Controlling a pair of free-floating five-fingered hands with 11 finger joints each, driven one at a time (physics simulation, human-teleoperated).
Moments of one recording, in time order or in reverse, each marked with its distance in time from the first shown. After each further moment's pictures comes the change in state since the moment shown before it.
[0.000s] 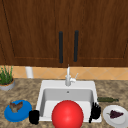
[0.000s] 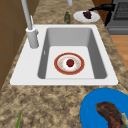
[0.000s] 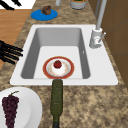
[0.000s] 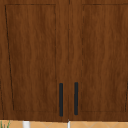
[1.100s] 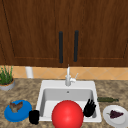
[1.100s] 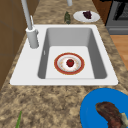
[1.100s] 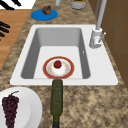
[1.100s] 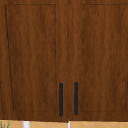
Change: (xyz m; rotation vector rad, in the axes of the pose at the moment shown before) left hand 0.000 0.000 0.000 0.000 0.000 0.000; right hand 0.080 -0.056 0.061 -0.077 0.145 -0.106
